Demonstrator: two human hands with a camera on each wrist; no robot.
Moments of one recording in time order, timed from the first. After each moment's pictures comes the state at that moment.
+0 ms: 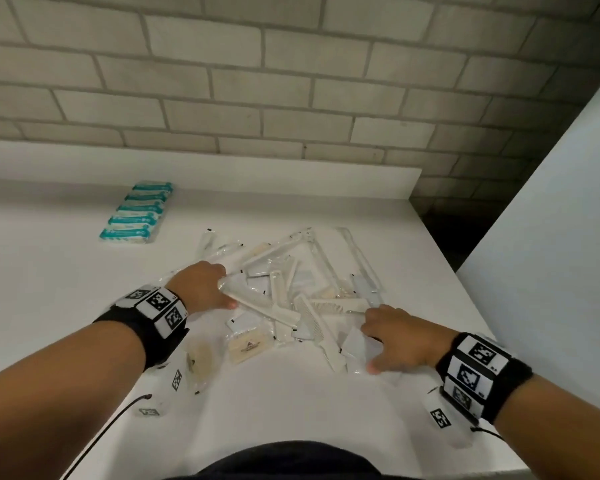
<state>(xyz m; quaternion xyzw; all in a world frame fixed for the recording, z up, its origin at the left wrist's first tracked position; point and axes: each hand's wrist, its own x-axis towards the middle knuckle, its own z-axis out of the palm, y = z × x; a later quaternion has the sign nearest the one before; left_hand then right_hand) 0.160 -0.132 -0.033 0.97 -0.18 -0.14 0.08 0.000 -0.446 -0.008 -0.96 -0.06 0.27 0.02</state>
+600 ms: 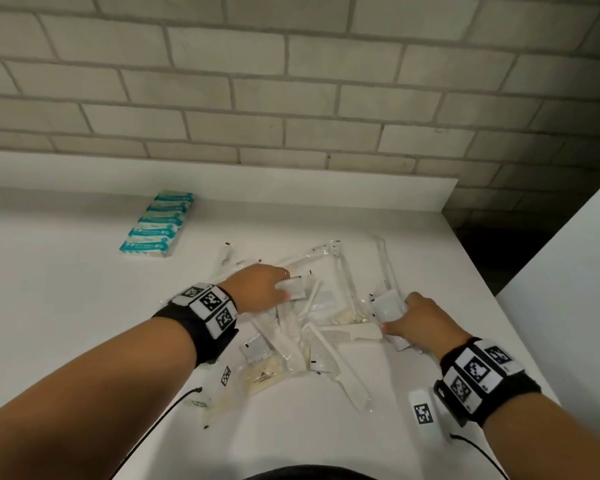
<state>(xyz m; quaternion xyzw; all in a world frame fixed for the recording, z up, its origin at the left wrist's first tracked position) 0.184 -0.191 -0.017 0.93 -0.28 -0.16 0.15 0.071 -0.467 -0.029 -0.93 0.25 0.13 0.25</state>
